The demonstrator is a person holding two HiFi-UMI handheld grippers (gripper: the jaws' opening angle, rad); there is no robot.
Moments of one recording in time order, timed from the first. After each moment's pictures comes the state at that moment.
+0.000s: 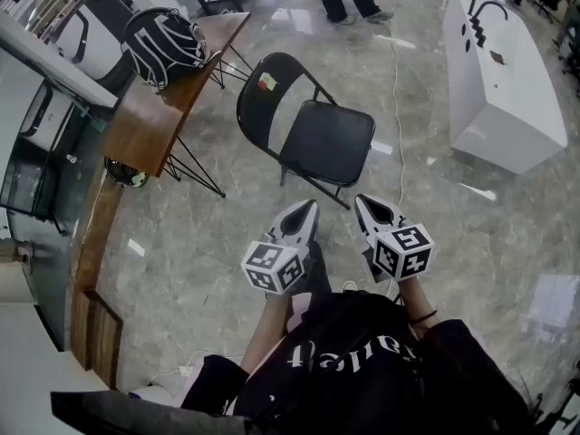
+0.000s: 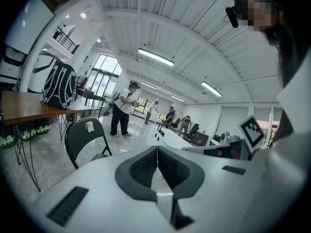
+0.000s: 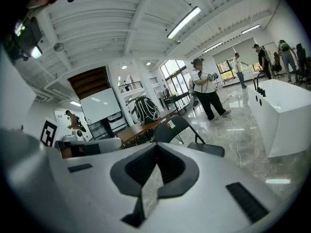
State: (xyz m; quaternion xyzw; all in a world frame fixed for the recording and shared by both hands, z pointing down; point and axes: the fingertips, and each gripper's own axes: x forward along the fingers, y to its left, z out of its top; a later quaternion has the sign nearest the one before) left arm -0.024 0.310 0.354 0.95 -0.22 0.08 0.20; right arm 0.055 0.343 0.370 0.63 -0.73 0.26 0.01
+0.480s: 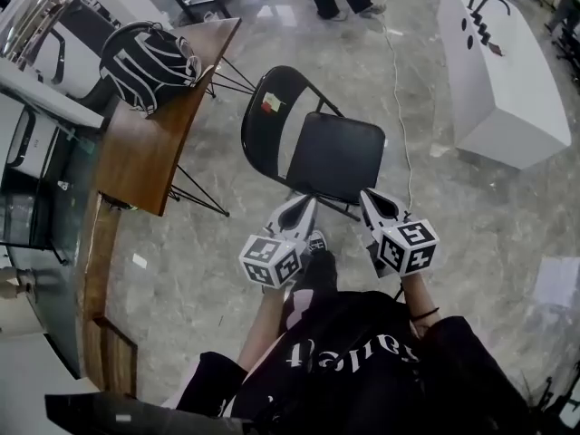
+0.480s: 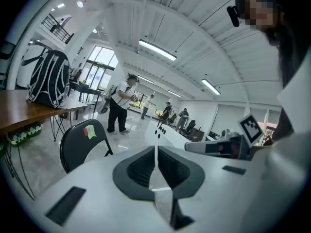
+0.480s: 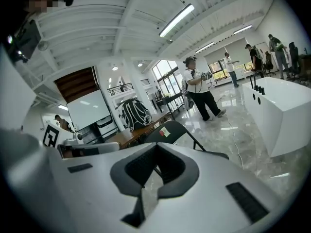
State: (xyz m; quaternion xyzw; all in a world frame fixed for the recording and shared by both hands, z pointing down) left arm -0.014 0.142 0.374 0.96 -0.18 0.10 0.21; right arm 0.077 0.186 0.381 0.66 -0.70 0.27 -0.01
